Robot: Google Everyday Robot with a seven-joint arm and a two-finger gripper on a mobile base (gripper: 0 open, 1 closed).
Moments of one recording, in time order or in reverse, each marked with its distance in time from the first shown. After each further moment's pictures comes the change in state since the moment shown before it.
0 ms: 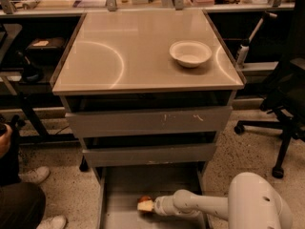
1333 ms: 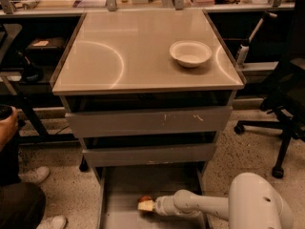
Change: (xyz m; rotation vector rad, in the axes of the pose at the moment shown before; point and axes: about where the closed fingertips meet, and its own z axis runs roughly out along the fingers) arm 0.000 0.000 0.000 0.000 0.000 0.000
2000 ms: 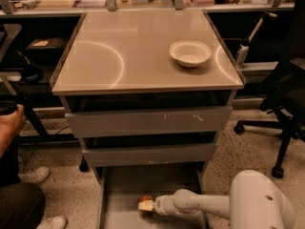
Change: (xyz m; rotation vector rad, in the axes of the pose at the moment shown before) arm -0.001 0.010 -0.009 0.005 -0.003 -0.026
